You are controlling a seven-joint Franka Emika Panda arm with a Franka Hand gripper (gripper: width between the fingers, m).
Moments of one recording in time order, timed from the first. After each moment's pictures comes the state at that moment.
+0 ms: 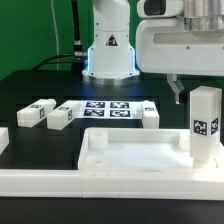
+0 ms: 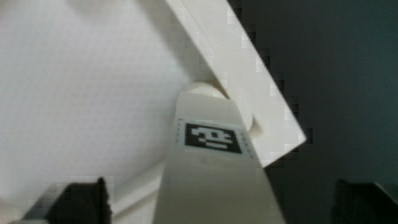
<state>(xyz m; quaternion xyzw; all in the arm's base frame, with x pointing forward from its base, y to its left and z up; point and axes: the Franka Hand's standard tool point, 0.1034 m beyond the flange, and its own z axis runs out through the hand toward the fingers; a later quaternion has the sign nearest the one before) 0.634 0.101 0.117 -0.97 0.22 0.01 0.06</state>
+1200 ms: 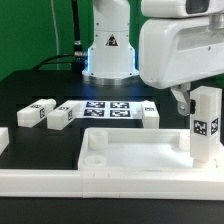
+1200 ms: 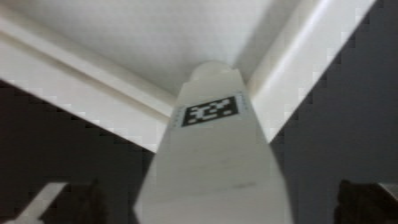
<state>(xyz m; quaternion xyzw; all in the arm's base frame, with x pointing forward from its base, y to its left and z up) 0.640 0.095 0.117 -0.96 -0.28 -0.02 0.03</state>
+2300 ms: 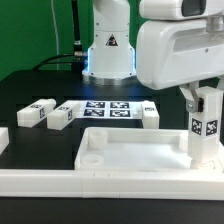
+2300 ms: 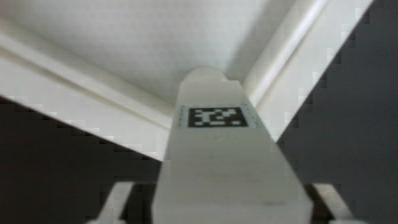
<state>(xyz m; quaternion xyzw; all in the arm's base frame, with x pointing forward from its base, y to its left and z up) 0.639 0.093 0.114 -0.99 -0.15 -0.01 0.04</state>
